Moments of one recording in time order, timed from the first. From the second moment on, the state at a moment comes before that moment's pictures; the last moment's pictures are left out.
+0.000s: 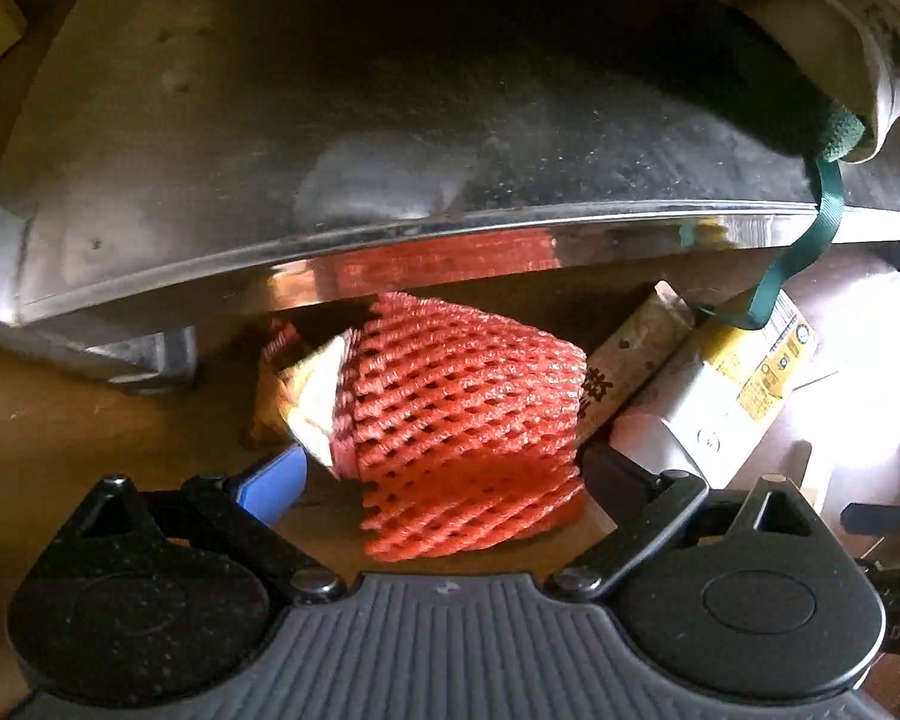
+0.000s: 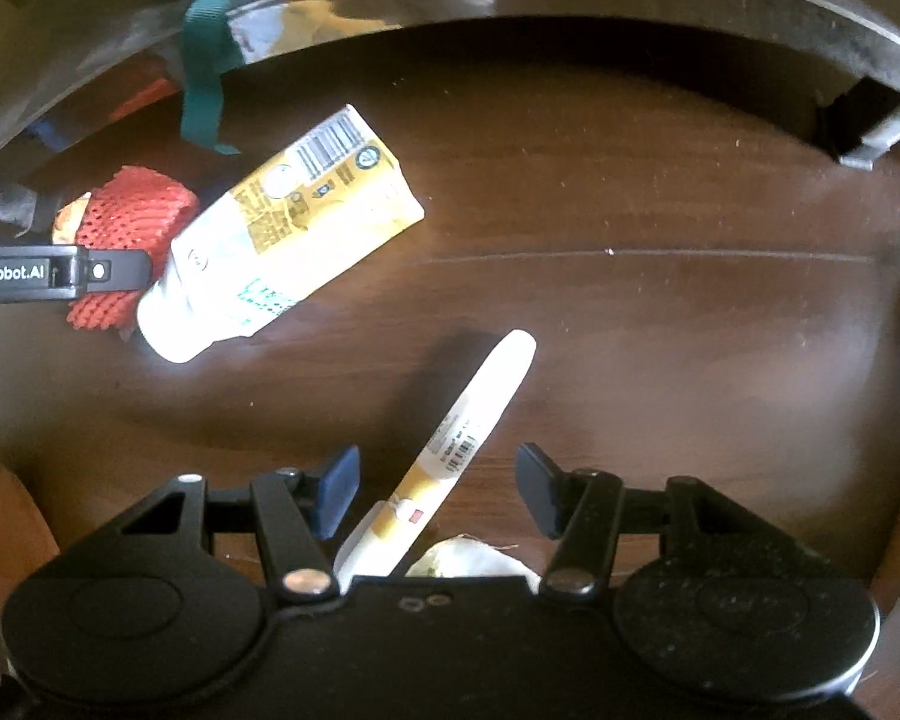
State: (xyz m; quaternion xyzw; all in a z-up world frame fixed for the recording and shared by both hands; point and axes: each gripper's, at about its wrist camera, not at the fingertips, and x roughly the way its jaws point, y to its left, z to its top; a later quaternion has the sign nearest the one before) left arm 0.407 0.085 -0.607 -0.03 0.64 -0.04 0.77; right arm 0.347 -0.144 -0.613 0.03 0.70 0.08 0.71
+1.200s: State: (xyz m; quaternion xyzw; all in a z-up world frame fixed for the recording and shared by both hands) left arm 0.332 0.096 -0.422 -0.01 0.60 -0.13 0.79; right arm 0.305 -0.148 -0.376 -0.01 0.57 0.14 0.81
